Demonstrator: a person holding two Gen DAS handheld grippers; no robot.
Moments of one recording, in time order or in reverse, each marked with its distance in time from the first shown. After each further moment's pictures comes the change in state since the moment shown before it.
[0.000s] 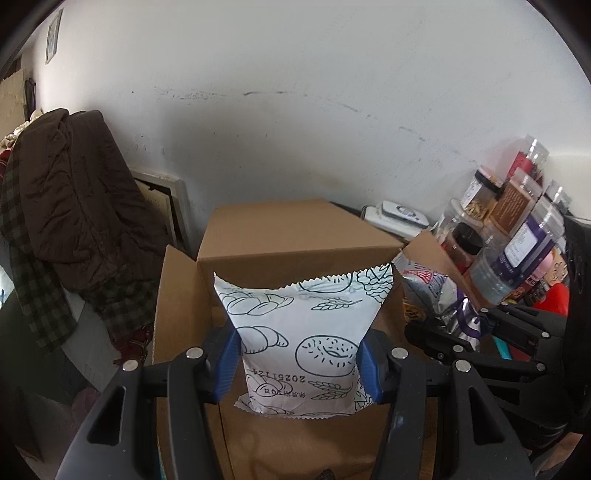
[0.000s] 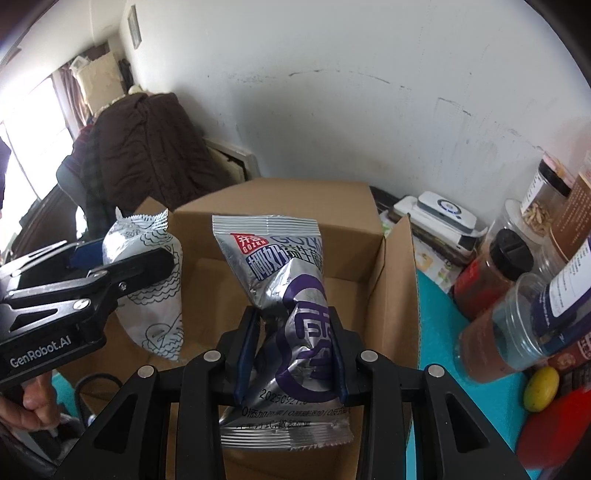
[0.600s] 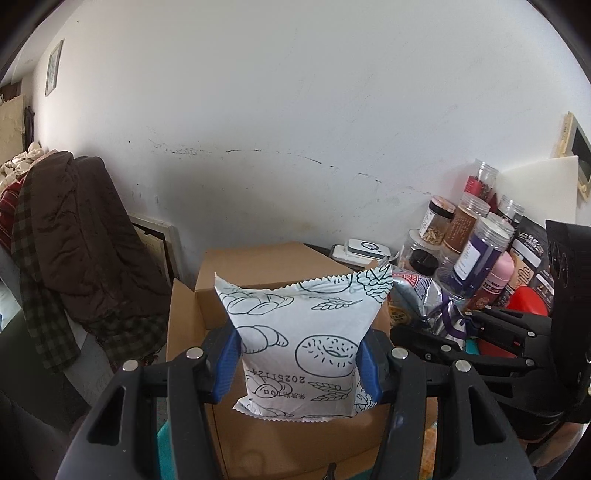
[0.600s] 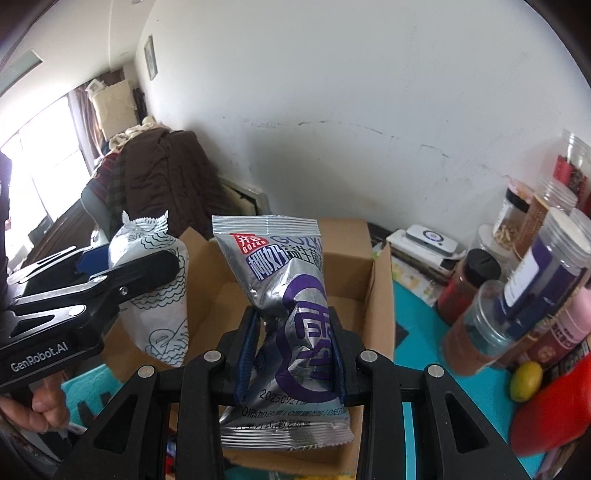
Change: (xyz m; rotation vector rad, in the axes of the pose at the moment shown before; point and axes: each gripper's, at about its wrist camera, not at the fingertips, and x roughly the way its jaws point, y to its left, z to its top) left arm -0.075 -0.021 -0.013 0.047 -0.194 -0.054; right arm -0.066 0.009 -0.017 0.005 -0.161 0.027
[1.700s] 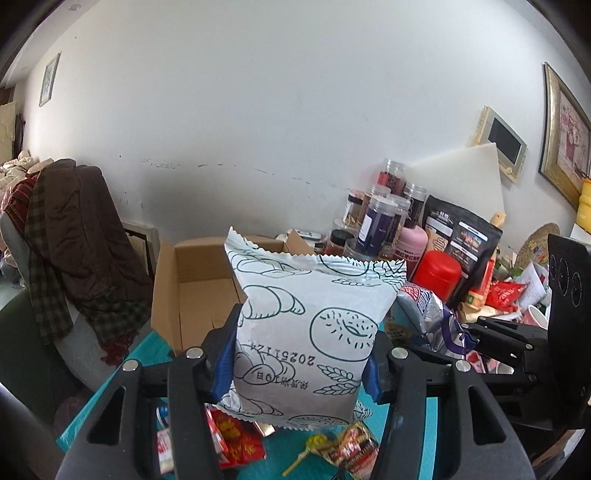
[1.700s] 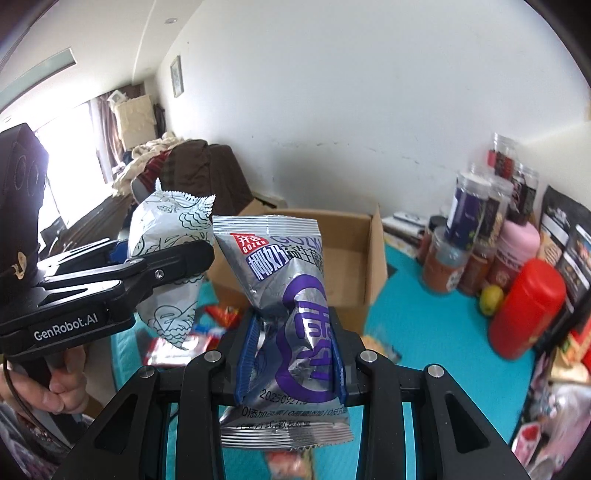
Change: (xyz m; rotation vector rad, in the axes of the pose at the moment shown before) left arm -0.154 -0.061 -0.091 0.028 -0.096 -0.128; right arm -0.163 0.060 -0.121 -0.026 -0.123 -0.006
